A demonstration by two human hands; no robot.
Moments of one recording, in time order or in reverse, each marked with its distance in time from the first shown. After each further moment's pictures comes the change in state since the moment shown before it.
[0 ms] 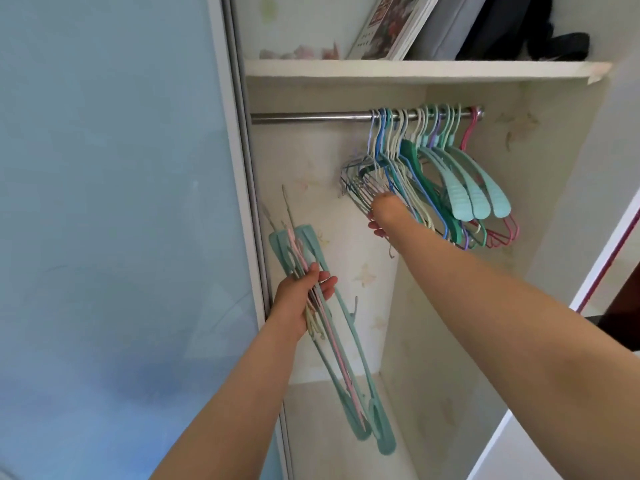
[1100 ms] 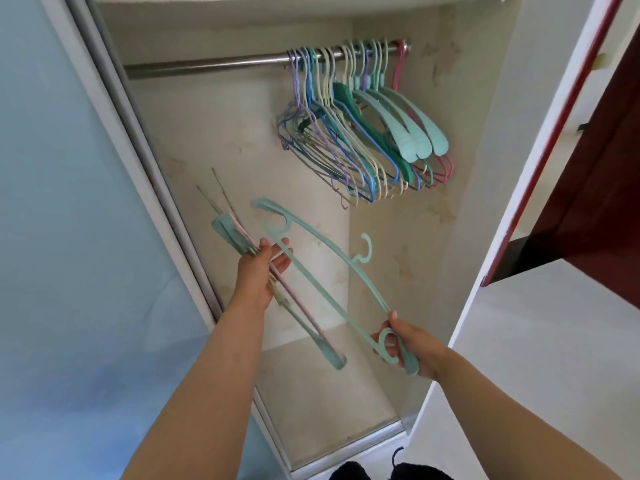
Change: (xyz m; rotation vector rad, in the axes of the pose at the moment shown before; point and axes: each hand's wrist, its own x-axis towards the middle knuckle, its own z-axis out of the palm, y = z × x) left_hand 0.025 -0.041 0.004 0.077 0.000 0.035; right_hand -0.131 0.306 -0.064 0.622 -0.232 0.441
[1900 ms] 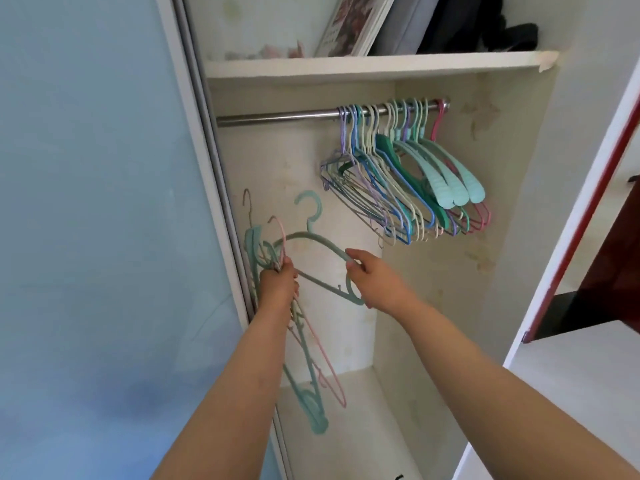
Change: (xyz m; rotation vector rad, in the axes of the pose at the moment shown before) left_hand 0.000 0.043 -0.002 0.412 0.298 0.127; right_hand -0.016 -0.136 0.175 -0.898 0.122 -0.662
